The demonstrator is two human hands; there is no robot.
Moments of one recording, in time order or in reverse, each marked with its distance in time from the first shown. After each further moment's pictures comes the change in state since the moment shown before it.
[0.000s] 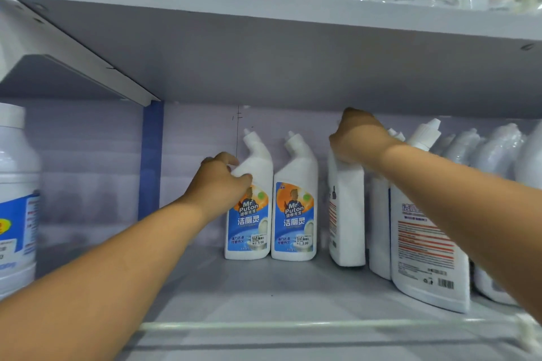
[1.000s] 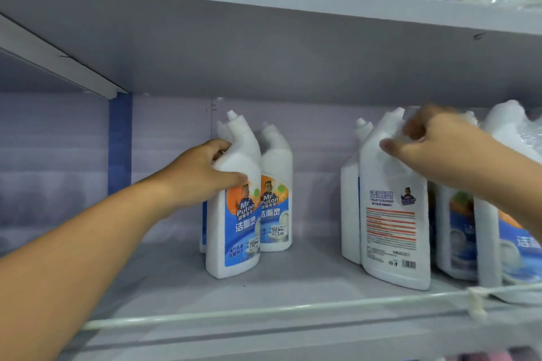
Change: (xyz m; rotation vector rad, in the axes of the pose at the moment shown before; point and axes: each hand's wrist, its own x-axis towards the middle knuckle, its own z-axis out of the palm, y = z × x) left_hand -0.025 0.034 -0.016 -0.078 -0.314 0.097; right_hand -0.079 0.108 -0.035 0.143 0.147 0.148
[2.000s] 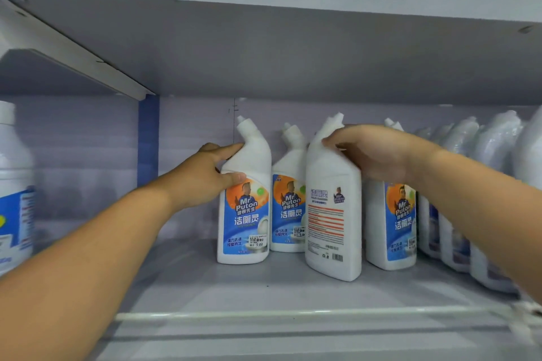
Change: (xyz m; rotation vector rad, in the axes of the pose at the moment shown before) left_hand 0.014 -0.037 -0.024 0.167 0.004 0.037; right_hand 0.044 -0.064 0.072 1.006 -0.764 0.005
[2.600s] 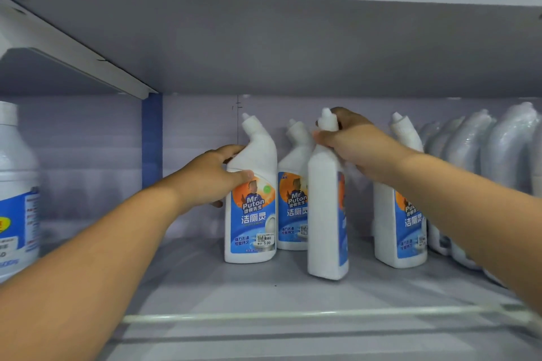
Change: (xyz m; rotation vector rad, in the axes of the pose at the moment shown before) left_hand -0.005 0.009 0.005 -0.119 -0.027 -0.132; right_hand 0.040 0.012 0.017 -0.281 0.376 -0.327
